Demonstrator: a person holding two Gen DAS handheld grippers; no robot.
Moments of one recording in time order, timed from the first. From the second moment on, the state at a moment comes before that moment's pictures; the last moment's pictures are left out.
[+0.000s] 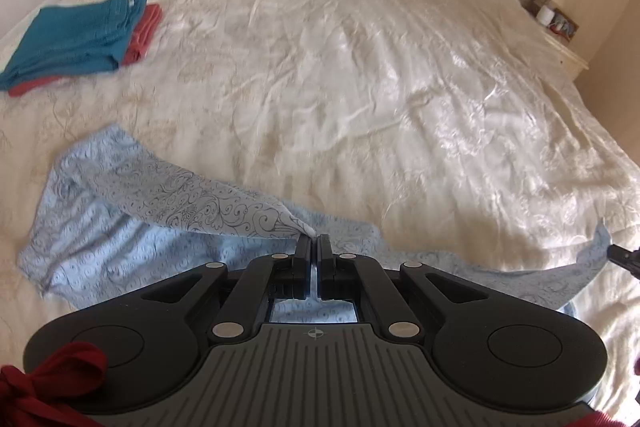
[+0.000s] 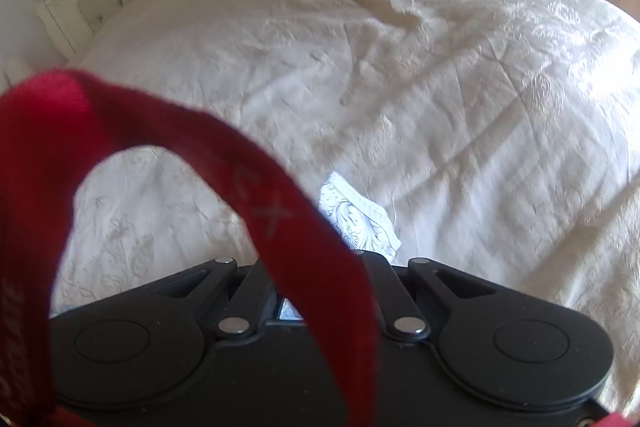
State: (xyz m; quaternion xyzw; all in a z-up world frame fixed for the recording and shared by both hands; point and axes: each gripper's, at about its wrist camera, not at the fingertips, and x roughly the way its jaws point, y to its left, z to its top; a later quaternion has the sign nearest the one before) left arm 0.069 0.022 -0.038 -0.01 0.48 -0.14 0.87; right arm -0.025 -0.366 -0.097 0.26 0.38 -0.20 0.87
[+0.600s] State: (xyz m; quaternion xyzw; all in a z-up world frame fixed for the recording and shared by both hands) left arm 0.031 0.030 -0.124 0.05 0.57 -0.09 0.82; right arm -0.071 -0.363 -0.192 0.24 0.47 -0.24 0.82
